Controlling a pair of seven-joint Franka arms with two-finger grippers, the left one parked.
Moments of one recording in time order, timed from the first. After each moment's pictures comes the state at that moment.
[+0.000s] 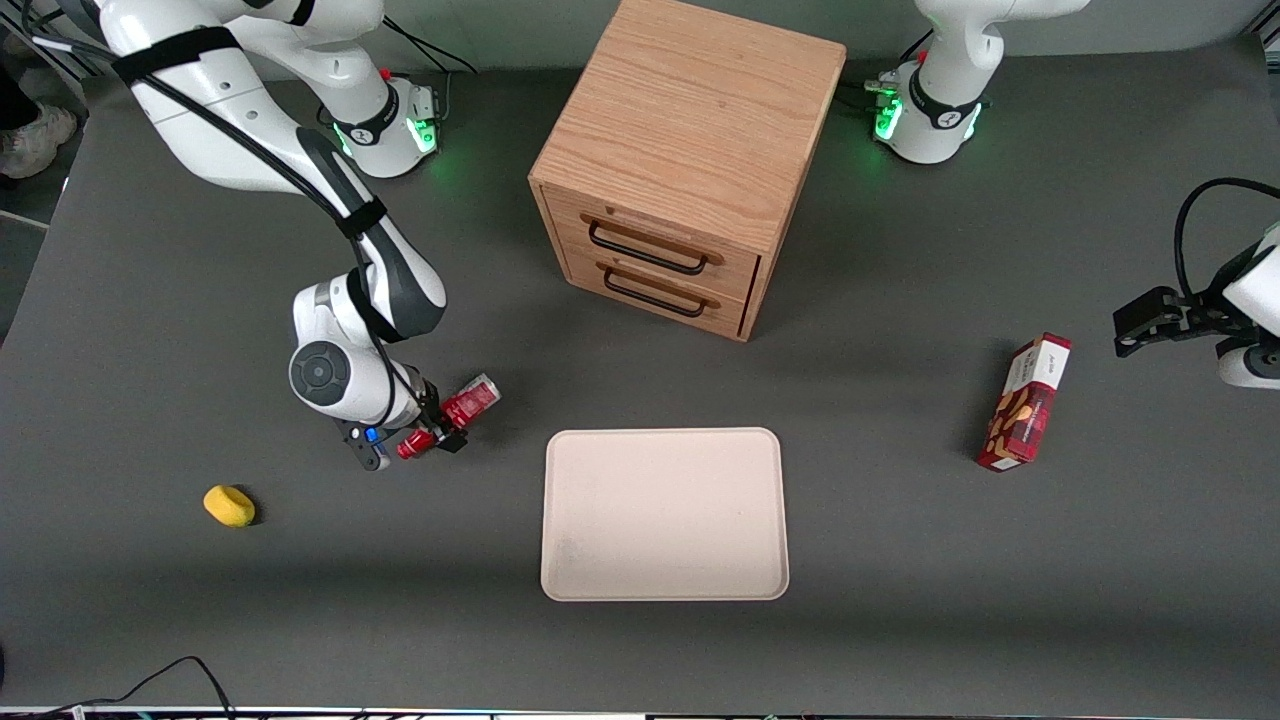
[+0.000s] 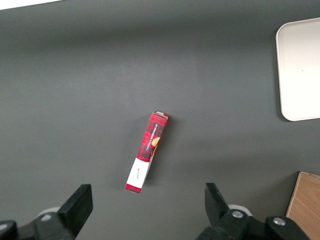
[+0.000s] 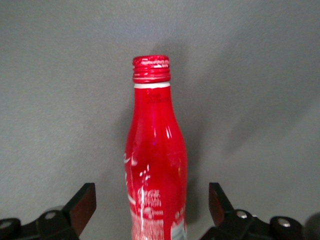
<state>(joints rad) 0.12 0.54 0.17 -1.93 -0.02 2.36 1.23</state>
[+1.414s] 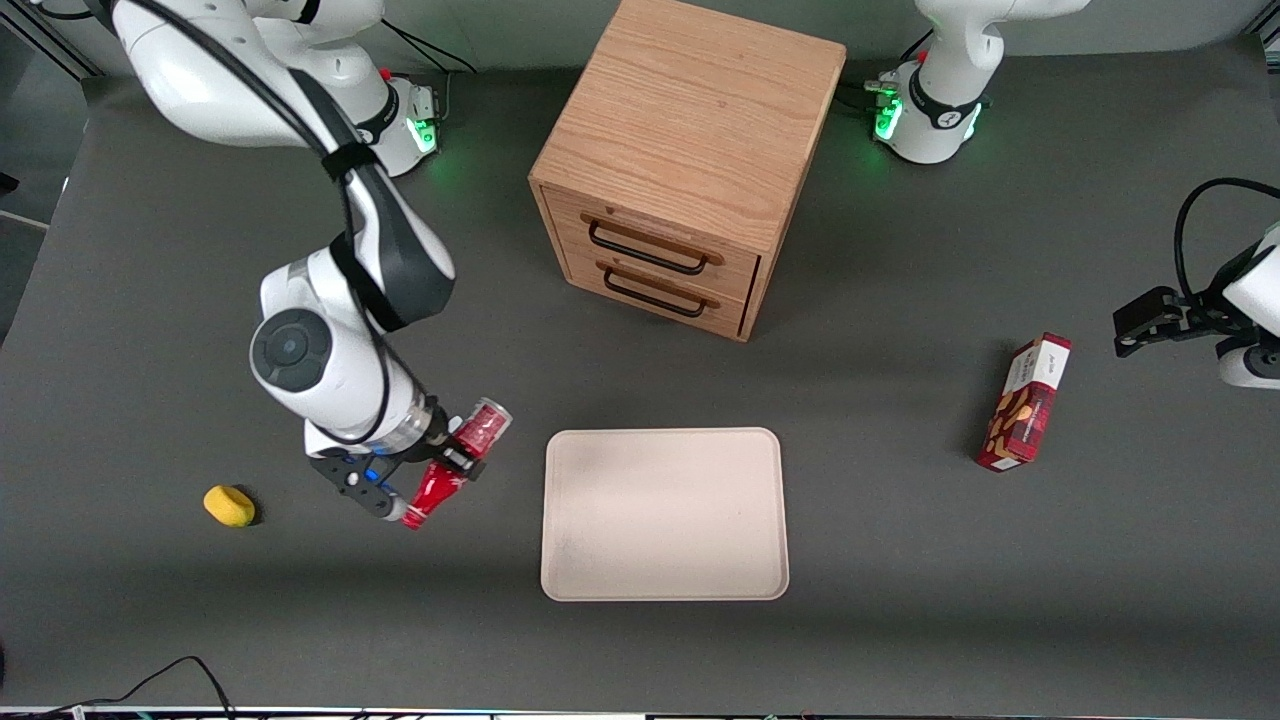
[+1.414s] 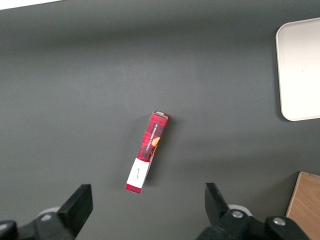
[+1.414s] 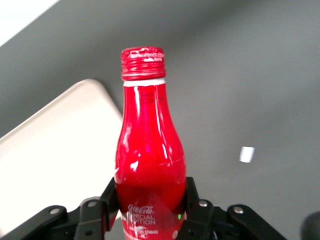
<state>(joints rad) 0.26 0.55 0.17 -1.40 -0.05 2.05 0.93</state>
